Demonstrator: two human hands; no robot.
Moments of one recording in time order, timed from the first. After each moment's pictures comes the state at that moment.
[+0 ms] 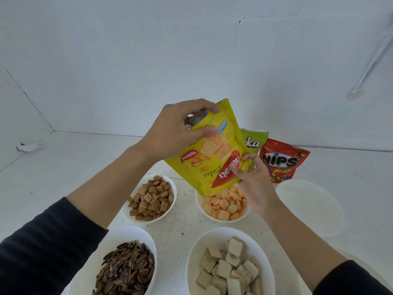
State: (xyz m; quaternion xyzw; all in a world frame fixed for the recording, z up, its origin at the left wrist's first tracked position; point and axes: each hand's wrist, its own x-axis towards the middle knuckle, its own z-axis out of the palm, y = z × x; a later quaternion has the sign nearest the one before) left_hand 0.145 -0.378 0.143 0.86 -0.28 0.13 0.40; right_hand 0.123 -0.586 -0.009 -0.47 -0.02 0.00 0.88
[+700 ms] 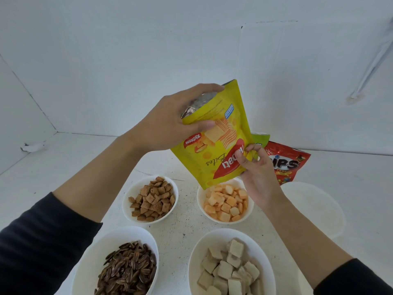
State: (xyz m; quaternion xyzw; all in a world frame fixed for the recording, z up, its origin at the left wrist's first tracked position) left_hand 0.136 -0.362 0.175 0.84 -0.33 0.07 0.41; right_hand 0.125 -0.582 0.023 -0.43 -0.04 -0.01 0.90
